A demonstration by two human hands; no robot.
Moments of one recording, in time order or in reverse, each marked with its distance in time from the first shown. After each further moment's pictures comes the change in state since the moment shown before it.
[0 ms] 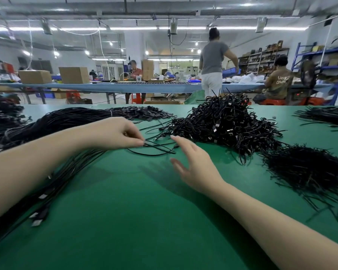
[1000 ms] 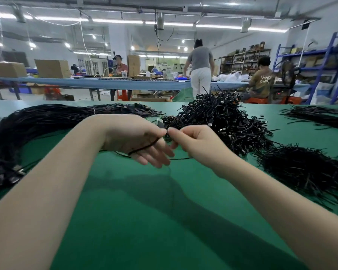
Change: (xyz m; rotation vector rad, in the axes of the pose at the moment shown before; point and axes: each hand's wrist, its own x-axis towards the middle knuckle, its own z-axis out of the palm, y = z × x) left_hand 0.046 0.045 0.015 -0.710 -0.573 -0.197; right_hand 0.040 -0.018 -0.048 0.464 -0.064 0.321
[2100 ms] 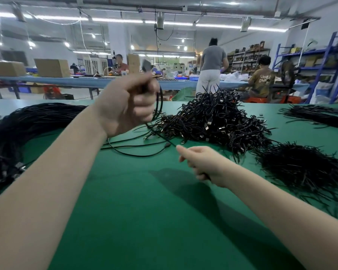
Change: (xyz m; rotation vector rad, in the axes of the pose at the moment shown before) left_hand -0.017 0.009 -0.012 -0.623 0.178 0.694; right_hand -0.013 0.034 0.002 0.163 -0.180 0.513
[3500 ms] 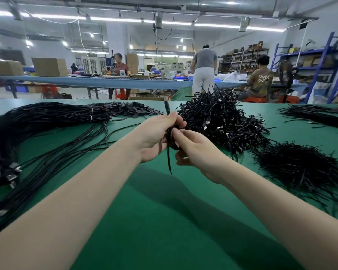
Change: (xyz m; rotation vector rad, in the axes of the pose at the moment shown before) left_hand 0.029 -0.073 0.037 0.036 0.324 -0.152; right_hand -0.003 -0.021 0.011 0.177 0.003 -0.305
